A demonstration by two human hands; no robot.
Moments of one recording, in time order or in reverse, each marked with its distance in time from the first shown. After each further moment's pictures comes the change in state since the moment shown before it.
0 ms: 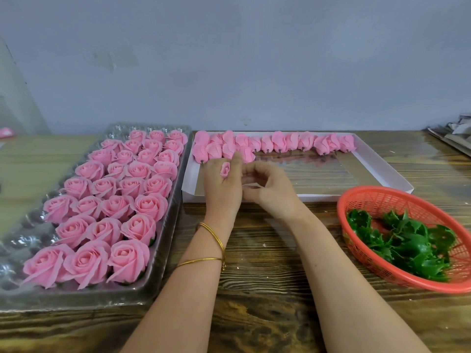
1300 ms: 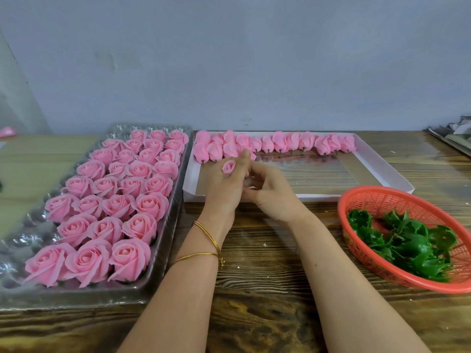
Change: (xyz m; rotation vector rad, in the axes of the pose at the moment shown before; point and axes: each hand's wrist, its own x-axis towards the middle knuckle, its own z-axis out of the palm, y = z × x) left_hand -0.003 0.007 -0.001 -0.240 -0.169 -0.204; right_hand 0.001 0.001 0.000 -0.032 -0.094 -0.056
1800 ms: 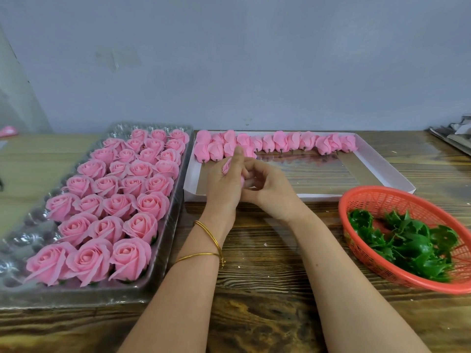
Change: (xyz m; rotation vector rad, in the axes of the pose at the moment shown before) left_hand 0.002 -0.001 0.001 0.001 0.043 -0.050; right_hand -0.003 -0.005 0.001 0.036 0.002 0.007
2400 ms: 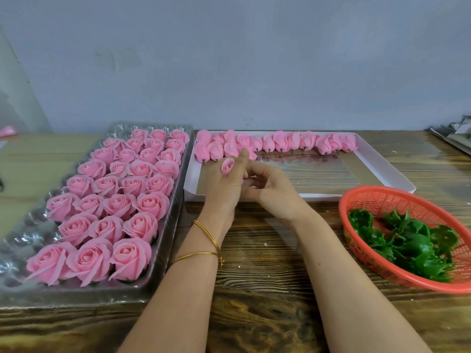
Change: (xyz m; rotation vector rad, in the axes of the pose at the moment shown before) left_hand 0.001 -0.001 -0.004 0.027 -0.019 0.029; right_hand 0.000 0.002 -0.002 0.071 -0.059 0.003
